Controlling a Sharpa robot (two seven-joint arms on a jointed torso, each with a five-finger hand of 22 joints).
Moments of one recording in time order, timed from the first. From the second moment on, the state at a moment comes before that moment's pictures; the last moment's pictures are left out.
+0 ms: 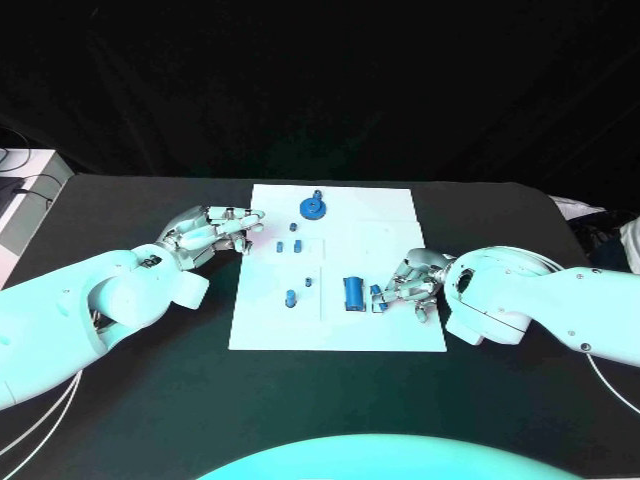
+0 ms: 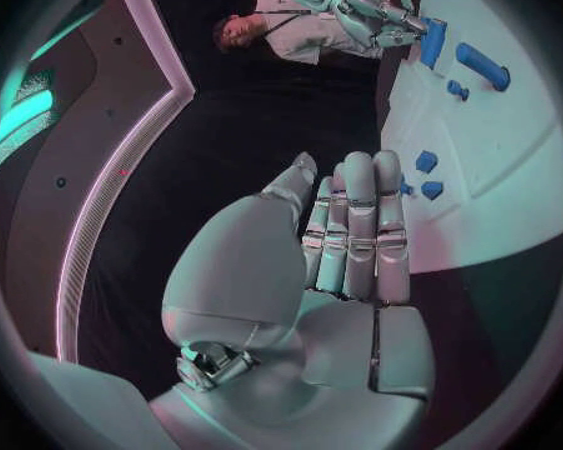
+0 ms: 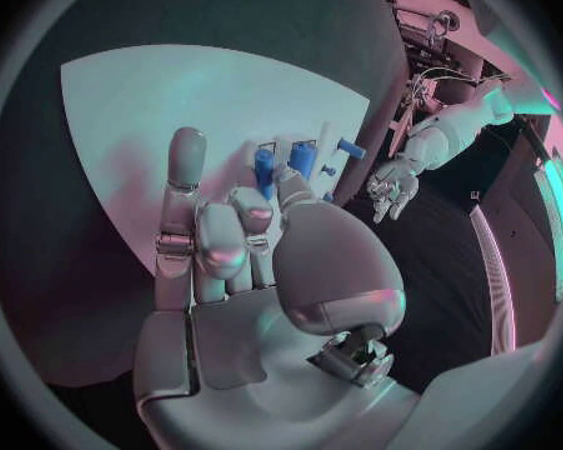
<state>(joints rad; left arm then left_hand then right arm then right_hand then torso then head) 0.95 -0.86 0.18 1.41 -0.20 -0.02 0.23 1.40 -0.02 0.14 0.02 0.05 1.04 0.15 0.07 0.06 1.17 0.08 0.22 0.07 1.17 0.01 0.96 0.46 0.14 1.15 0.01 0.38 1.24 1.15 -0.94 -0.14 1.74 -1.02 -0.24 -0.56 1.16 0.08 -0.05 0.04 0.43 1.18 0.05 0.06 0.47 1.36 -0.03 0.91 1.27 1.44 -0.10 1.23 0.95 0.09 1.46 -0.11 0.18 1.06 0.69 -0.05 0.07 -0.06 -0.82</state>
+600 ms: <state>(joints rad) 0.95 -0.86 0.18 1.41 -0.20 -0.02 0.23 1.40 -0.02 0.14 0.02 0.05 1.04 0.15 0.07 0.06 1.17 0.08 0.22 0.07 1.17 0.01 0.96 0.46 0.14 1.15 0.01 0.38 1.24 1.15 -0.95 -0.14 1.74 -1.02 -0.24 -0.55 1.11 0.02 0.08 0.04 0.42 1.19 0.04 0.07 0.43 1.37 -0.04 0.92 1.28 1.44 -0.10 1.23 0.95 0.08 1.46 -0.11 0.19 1.06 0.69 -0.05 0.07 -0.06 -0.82</state>
